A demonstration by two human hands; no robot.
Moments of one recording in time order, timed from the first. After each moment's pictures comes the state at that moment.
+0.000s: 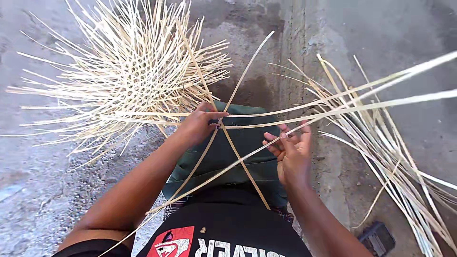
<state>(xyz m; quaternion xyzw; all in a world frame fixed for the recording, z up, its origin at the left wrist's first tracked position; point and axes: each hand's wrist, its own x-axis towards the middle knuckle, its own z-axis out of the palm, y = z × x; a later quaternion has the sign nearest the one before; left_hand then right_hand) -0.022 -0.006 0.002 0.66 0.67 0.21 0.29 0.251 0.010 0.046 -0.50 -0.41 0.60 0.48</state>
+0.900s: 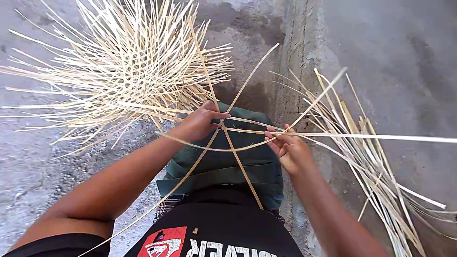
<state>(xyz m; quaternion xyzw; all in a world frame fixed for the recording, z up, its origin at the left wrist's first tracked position) -0.030 -0.002 0.003 0.66 0.65 0.20 0.32 0.249 0.050 0.059 -0.57 -0.30 0.68 0.36</state>
